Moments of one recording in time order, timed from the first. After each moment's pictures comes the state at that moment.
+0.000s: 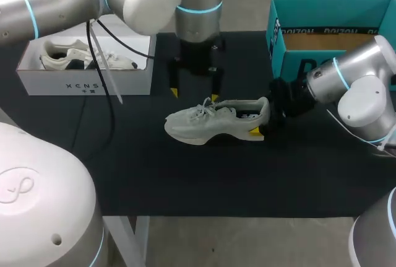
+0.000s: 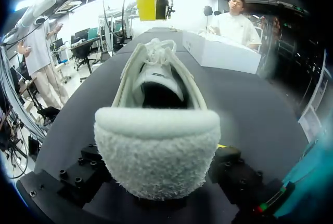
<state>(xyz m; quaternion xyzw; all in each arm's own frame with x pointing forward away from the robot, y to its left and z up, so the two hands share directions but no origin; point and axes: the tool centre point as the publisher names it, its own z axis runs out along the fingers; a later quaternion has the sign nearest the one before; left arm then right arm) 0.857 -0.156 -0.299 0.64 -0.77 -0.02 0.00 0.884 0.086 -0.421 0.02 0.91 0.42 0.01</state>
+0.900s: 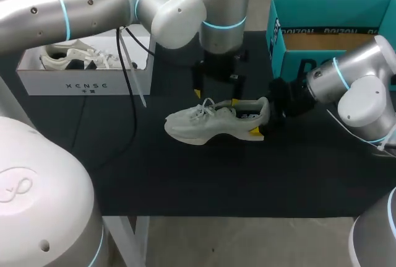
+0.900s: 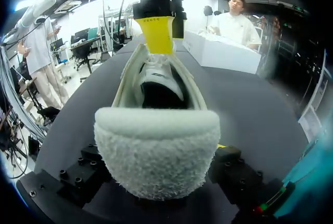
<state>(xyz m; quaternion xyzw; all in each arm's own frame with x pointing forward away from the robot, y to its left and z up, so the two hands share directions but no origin) 0.885 -0.212 -0.333 0.59 -0.81 0.01 -0.02 0.884 0.086 -0.421 0.02 0.91 0.42 0.01</state>
